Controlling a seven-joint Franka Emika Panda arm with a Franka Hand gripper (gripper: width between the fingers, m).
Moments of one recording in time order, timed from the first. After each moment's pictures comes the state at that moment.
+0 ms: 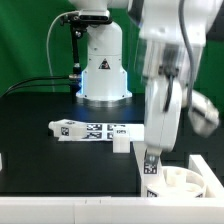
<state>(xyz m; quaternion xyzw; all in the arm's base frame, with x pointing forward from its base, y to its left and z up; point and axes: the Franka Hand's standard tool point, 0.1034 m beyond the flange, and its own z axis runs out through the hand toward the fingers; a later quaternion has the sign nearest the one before) 0.620 0.050 0.085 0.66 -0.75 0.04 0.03</state>
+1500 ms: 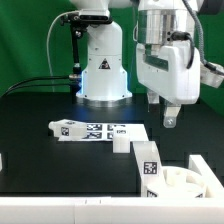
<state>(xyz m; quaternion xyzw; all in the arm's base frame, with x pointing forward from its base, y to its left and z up) 0.561 0.073 0.112 0.78 -0.63 0.03 -0.02</state>
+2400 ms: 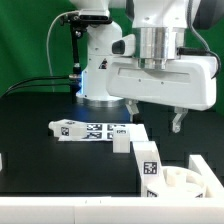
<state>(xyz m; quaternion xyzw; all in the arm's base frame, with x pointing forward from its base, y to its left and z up) 0.527 0.056 0.081 0.98 -0.21 0.04 0.00</state>
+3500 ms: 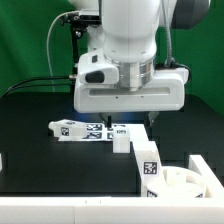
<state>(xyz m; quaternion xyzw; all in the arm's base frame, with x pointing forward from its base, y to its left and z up) 0.464 0.029 0.063 0.98 -0.01 -0.20 -0.02</state>
